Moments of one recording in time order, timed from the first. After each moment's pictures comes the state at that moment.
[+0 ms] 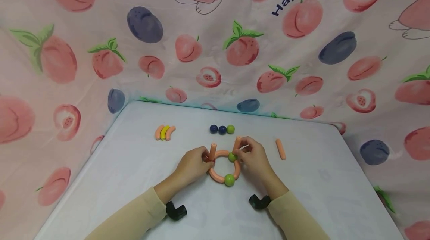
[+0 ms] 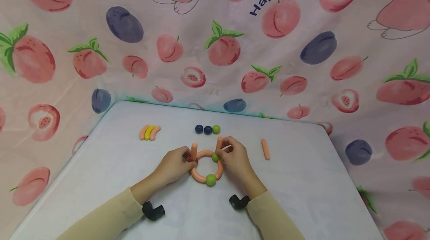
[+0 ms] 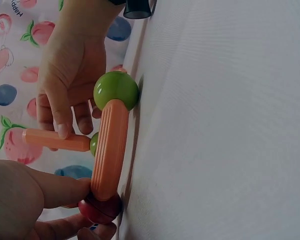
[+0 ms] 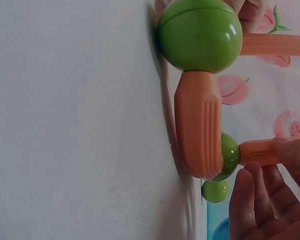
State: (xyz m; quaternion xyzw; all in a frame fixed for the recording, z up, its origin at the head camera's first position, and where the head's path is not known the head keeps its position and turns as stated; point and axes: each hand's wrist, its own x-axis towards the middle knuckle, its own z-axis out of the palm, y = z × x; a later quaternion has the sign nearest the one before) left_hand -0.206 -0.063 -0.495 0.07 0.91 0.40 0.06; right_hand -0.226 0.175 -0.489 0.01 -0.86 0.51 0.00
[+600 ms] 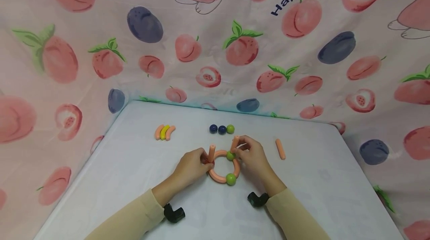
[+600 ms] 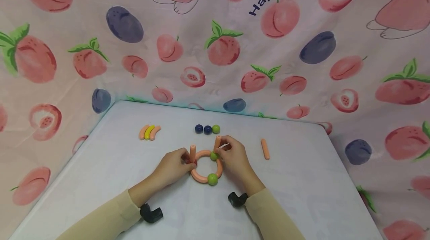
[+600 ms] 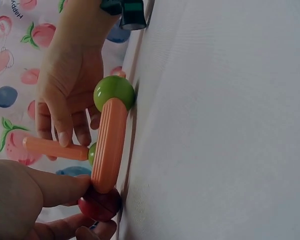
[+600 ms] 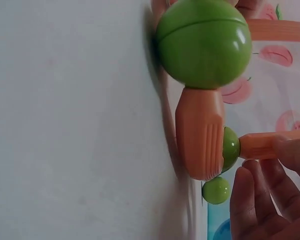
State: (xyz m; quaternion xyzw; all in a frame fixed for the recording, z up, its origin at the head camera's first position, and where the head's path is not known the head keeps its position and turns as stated) left_hand -0.200 -0.066 -0.498 0.06 0.91 0.40 0.07; right_hand -0.230 0.174 -0.489 0.03 -0.87 0.50 0.00
